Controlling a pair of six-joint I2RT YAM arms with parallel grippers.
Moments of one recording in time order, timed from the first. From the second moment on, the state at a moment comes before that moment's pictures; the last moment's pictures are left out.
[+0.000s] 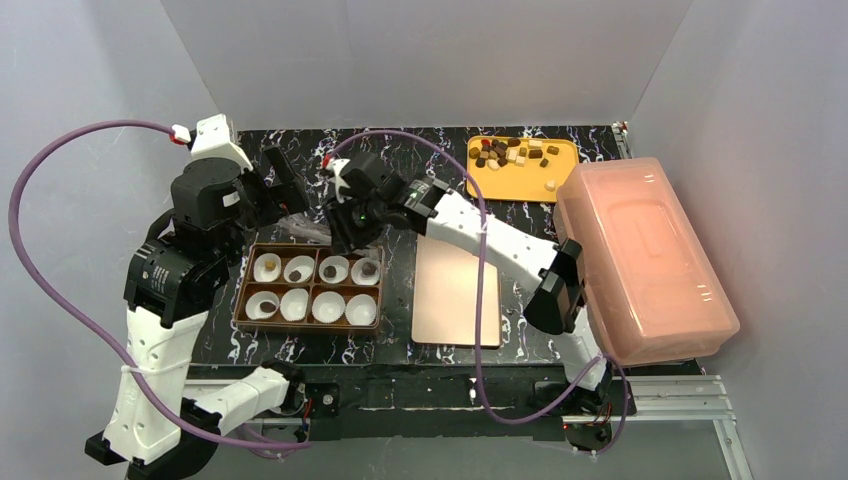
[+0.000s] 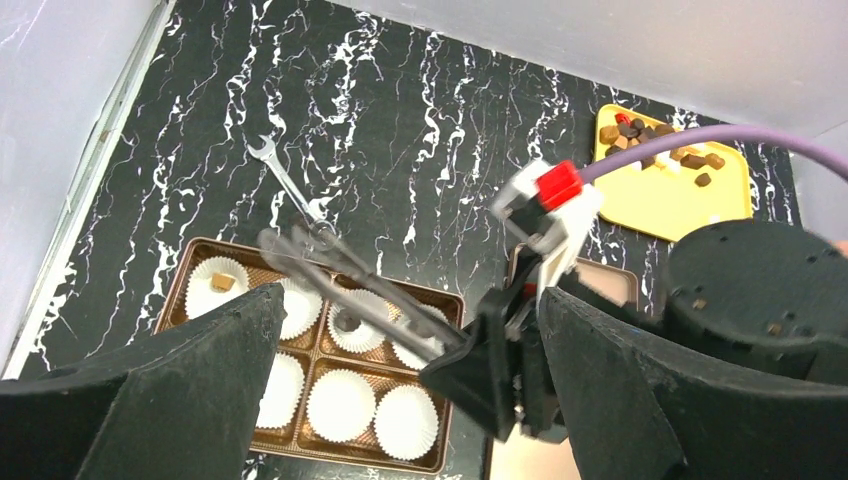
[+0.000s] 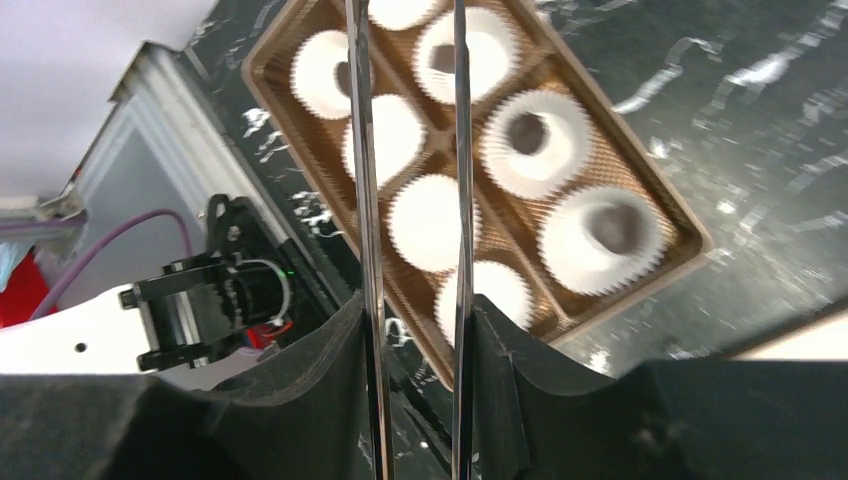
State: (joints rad) left arm -0.42 1.01 1.72 -1.11 -0.43 -0.43; right arm 1.09 2.10 2.20 -0.82 -0.22 0.39
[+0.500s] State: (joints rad) left arm -0.42 1.02 1.63 -1.06 -0.40 -0.41; right arm 0.74 1.90 1.96 -0.92 -0.05 0.43
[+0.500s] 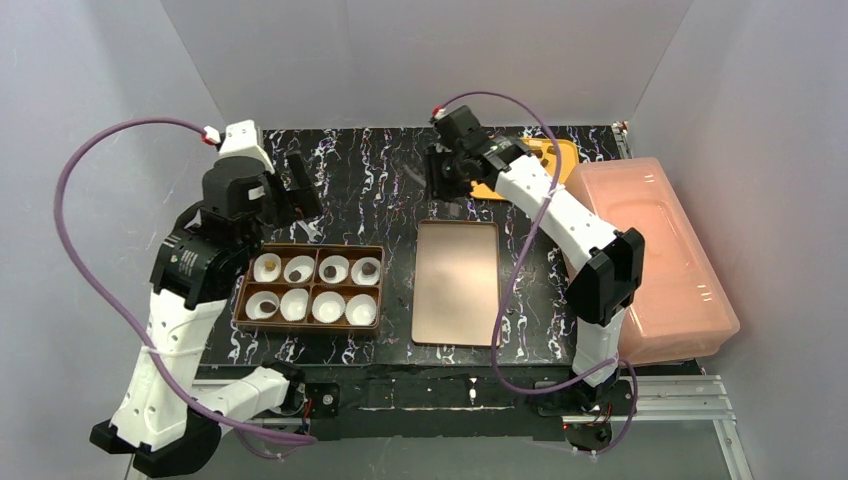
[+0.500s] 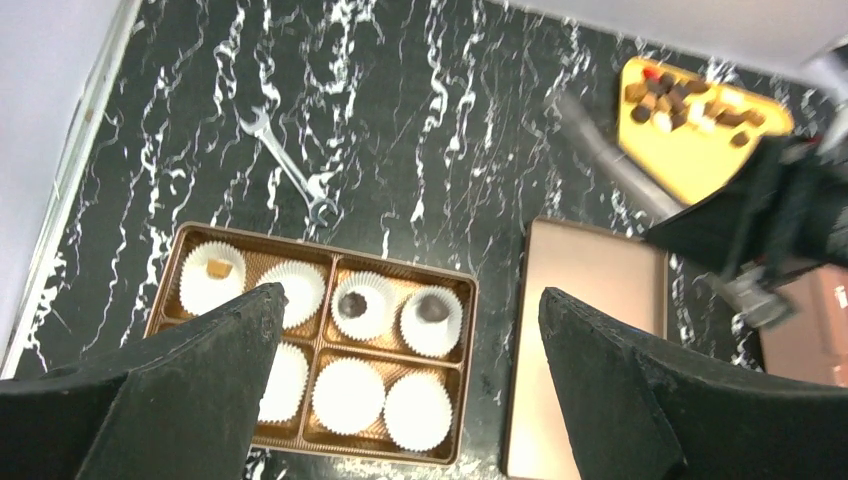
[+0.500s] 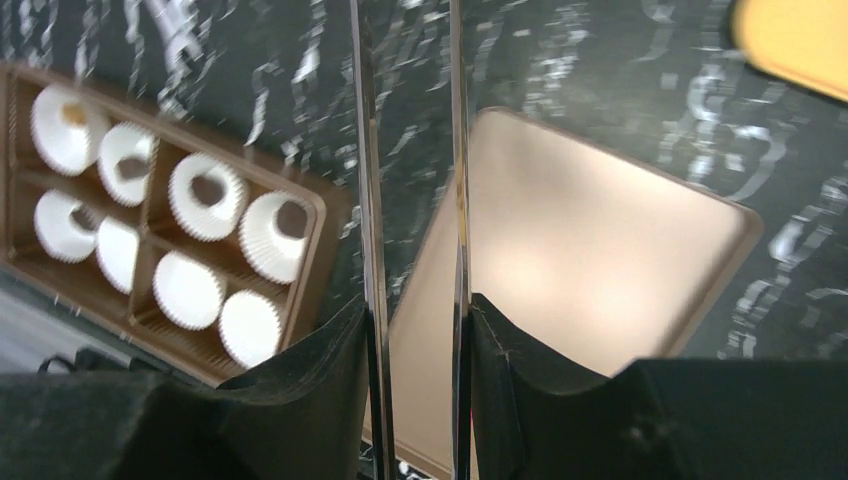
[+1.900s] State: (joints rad) left arm -0.42 1.10 1.43 -0.98 -0.28 -0.38; right arm 0.24 2.30 2.28 -1.15 0.17 0.41
